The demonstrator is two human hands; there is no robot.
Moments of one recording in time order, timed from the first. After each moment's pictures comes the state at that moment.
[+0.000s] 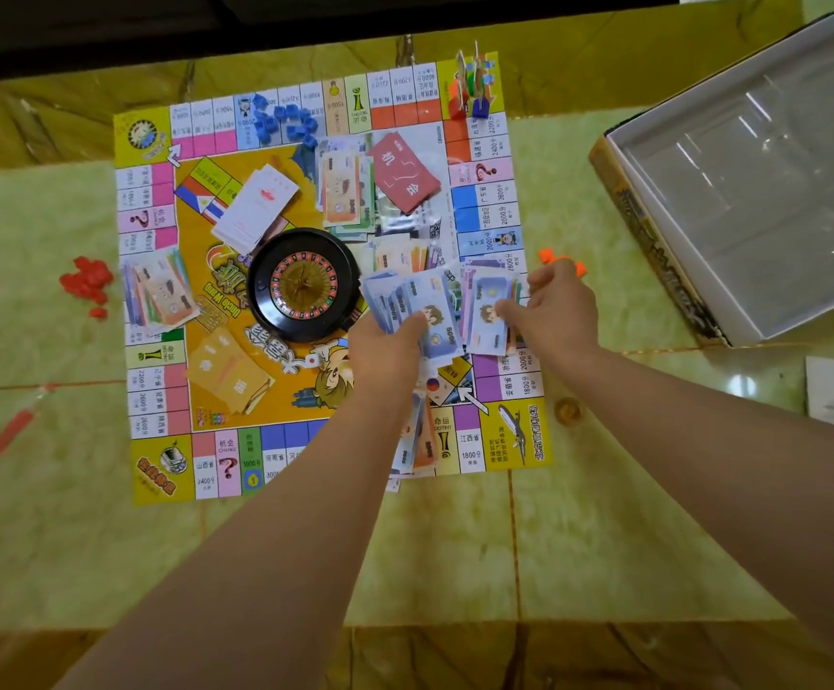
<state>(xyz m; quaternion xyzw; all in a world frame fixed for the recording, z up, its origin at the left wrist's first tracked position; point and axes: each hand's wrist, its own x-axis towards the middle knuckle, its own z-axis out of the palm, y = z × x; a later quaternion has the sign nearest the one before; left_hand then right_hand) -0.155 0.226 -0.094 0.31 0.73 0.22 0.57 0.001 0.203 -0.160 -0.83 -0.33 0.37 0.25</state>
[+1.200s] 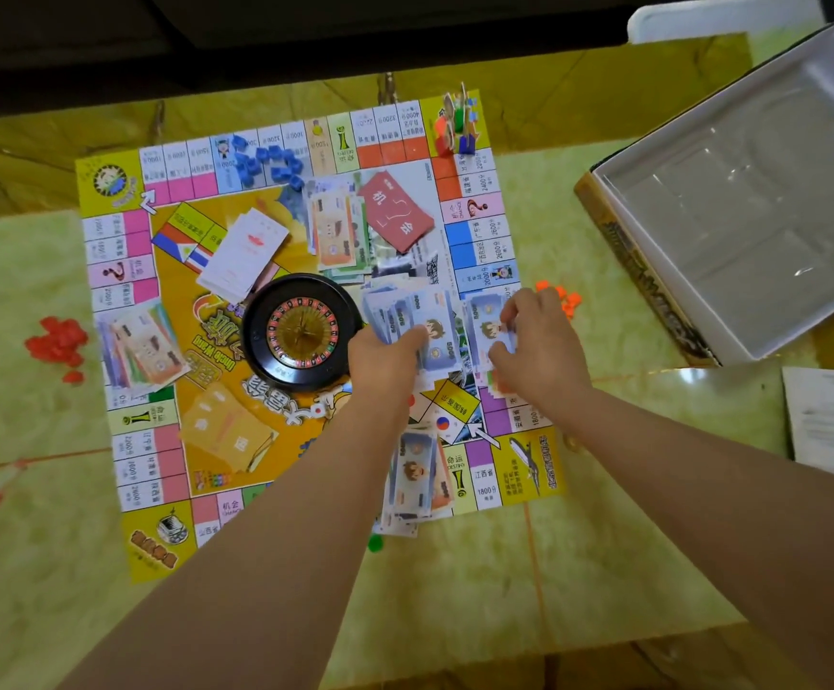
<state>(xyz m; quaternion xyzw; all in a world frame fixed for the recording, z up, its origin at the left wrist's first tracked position) -0.166 0.271 -0.112 0.31 0.71 0.16 0.61 -0.019 0.210 -0.153 -0.82 -0.48 0.28 0.11</state>
